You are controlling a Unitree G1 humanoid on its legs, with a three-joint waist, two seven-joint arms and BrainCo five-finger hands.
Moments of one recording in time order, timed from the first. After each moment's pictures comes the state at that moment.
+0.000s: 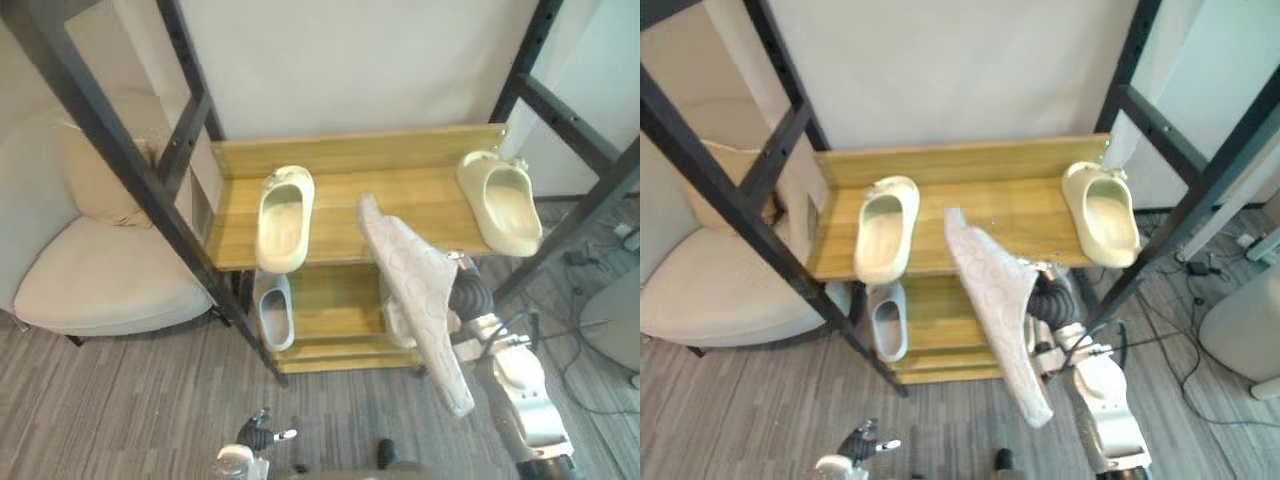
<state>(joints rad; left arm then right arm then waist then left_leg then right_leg) 0.01 0.09 -0.15 1.09 0.02 -0.14 -0.01 0.03 -0.42 0.10 -0.22 0.32 -0.21 0.21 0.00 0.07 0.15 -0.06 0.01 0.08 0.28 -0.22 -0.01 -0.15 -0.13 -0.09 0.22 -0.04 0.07</state>
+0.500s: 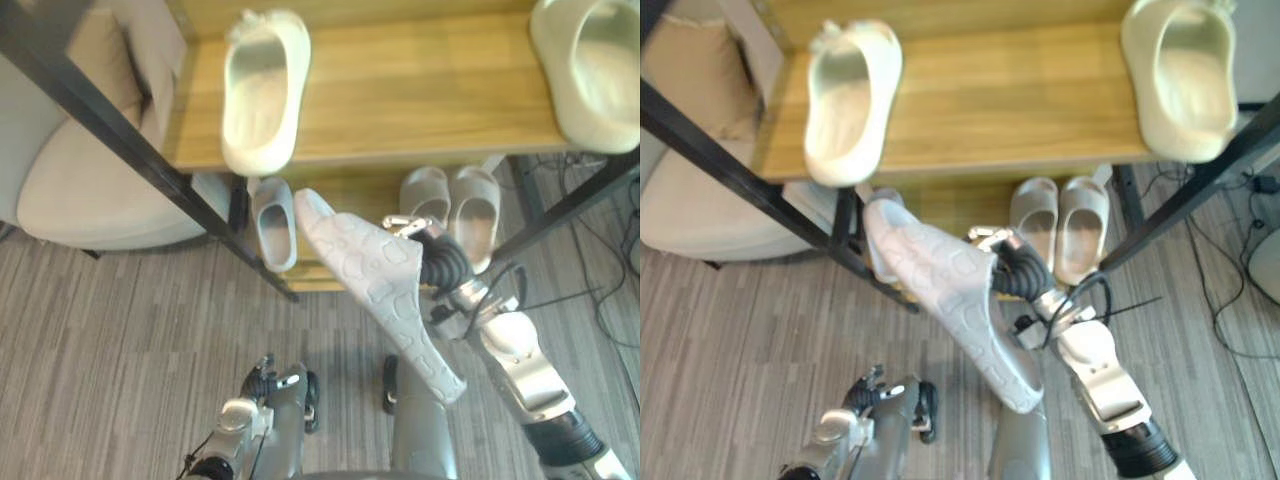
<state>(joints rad) -0.10 0.09 -0.09 0.92 -0.11 -0.18 0.01 -0.21 -0.58 0.24 -0.34 0.26 -0.24 0.12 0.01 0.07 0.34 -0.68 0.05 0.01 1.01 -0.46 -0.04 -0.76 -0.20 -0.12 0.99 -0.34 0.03</state>
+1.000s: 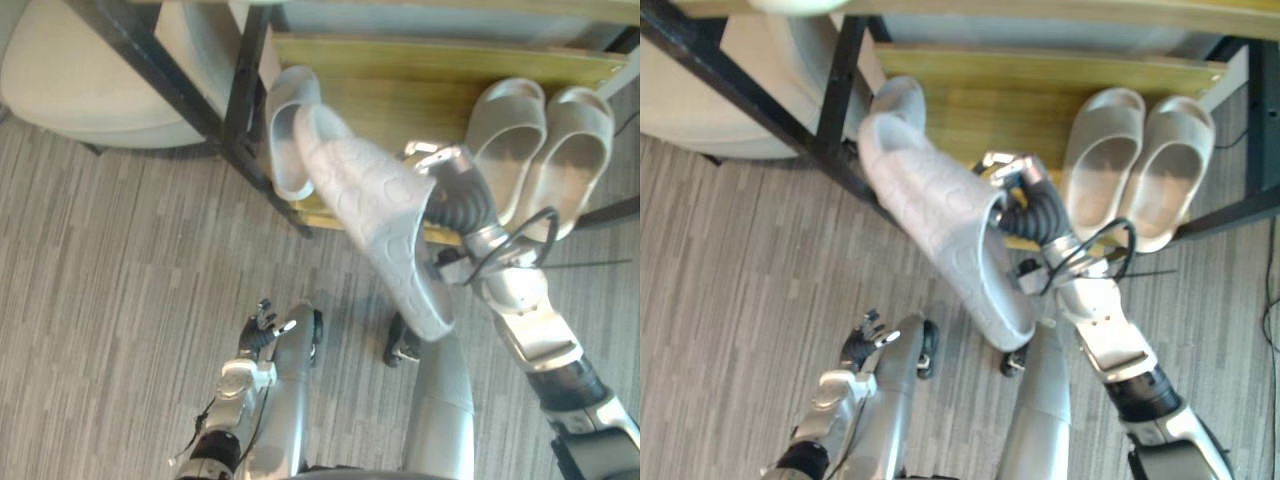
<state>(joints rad) -0.16 0.10 0.06 0.75 -0.18 -0.20 0.07 -0.50 -0.56 0.15 -0.16 0.04 -0.24 -0.18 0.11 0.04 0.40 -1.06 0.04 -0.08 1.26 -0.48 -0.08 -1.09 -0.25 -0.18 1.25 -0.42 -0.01</state>
